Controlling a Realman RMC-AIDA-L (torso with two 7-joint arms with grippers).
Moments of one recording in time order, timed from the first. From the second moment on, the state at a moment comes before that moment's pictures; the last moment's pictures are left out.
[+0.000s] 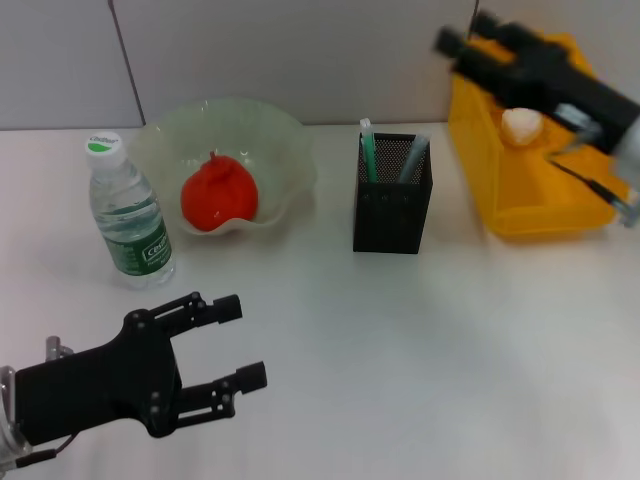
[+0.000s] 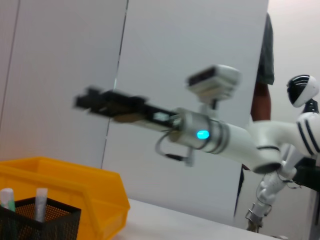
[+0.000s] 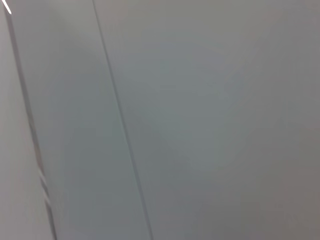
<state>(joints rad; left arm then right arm) -0.36 -2.06 0.72 0.48 1.79 1.80 -1.02 0.55 2.08 2.18 0.55 2.03 -1.26 1.16</state>
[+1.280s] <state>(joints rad) -0.46 -2.02 0.86 0.46 1.90 1.75 -1.11 0.39 2.01 2.18 0.49 1.40 -1.72 1.16</state>
